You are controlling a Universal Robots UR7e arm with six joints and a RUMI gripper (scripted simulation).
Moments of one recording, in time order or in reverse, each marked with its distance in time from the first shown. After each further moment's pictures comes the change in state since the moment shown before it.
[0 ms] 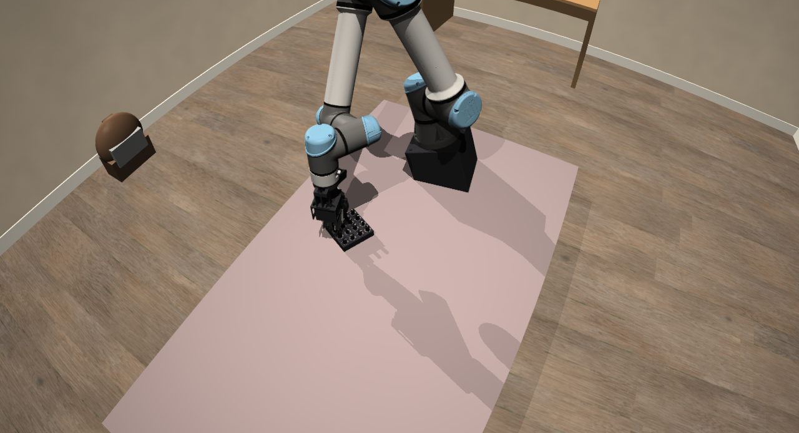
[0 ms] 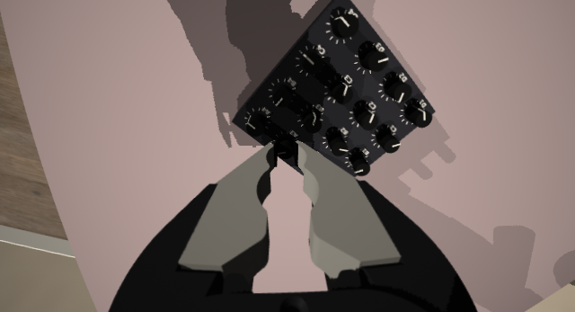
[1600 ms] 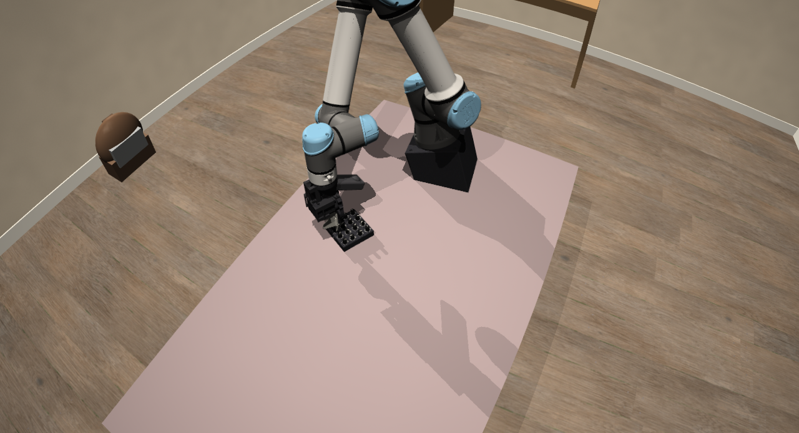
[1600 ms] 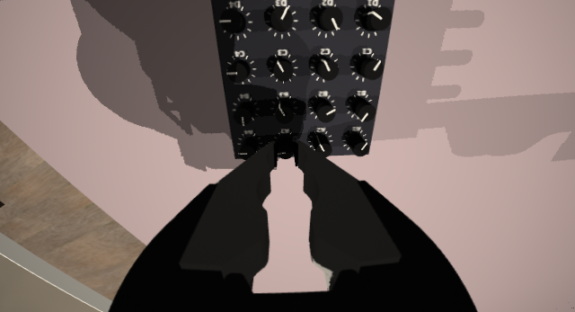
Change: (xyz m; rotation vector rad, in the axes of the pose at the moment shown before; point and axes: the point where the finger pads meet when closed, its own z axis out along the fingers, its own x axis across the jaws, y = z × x) arm 0.003 0.001 0.000 -0.001 0.001 0.759
